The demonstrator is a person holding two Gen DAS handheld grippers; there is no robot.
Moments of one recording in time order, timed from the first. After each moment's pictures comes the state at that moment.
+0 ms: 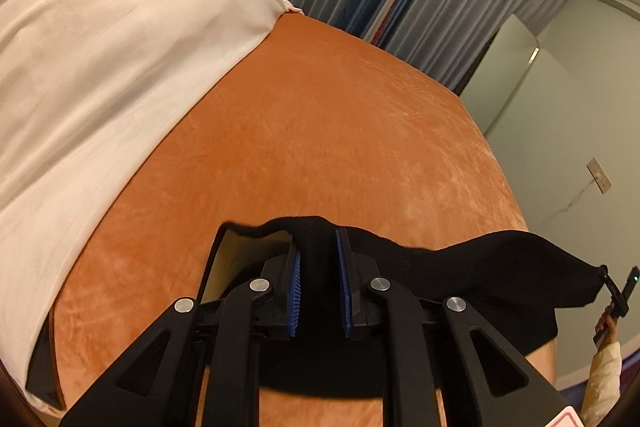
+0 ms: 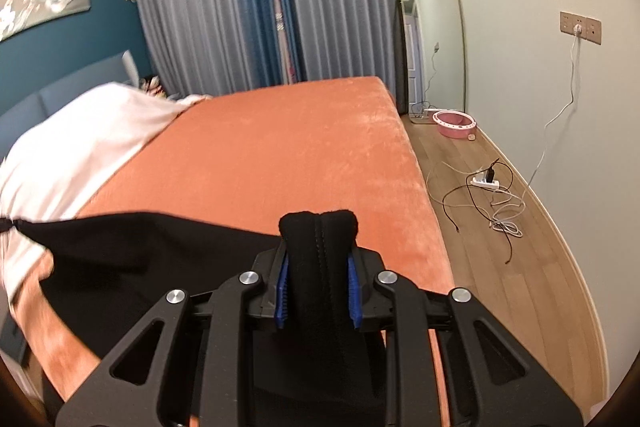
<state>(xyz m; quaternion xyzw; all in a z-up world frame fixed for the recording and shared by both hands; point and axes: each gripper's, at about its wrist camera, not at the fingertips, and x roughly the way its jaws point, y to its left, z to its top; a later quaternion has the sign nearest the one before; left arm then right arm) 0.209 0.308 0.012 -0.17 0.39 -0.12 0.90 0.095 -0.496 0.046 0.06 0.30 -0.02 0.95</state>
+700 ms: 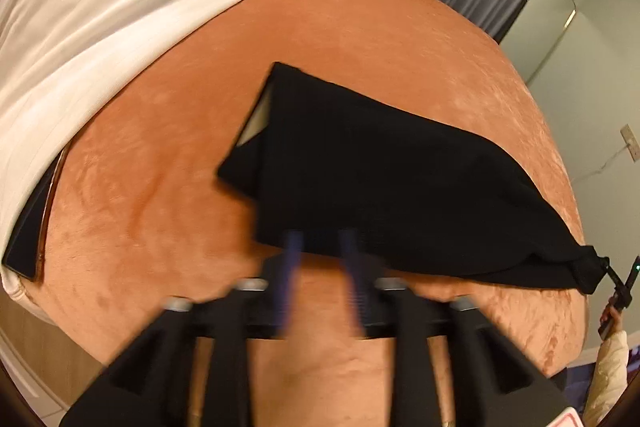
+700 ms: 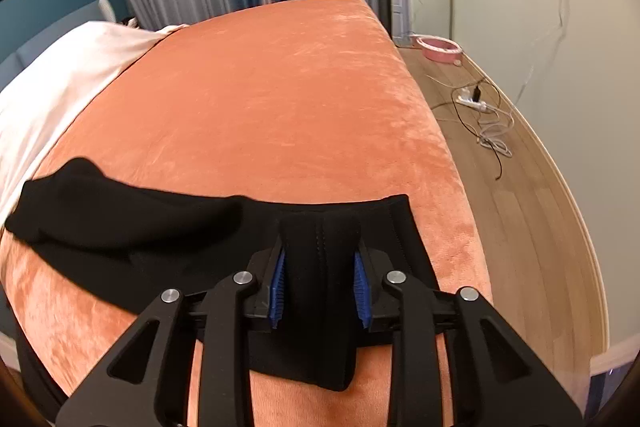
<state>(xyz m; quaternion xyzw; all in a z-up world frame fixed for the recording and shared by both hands) 0.131 0.291 -0.081 -0.14 0.49 -0.06 0.86 0.060 -0.501 -0.076 0.06 0.42 -0.04 0.91</state>
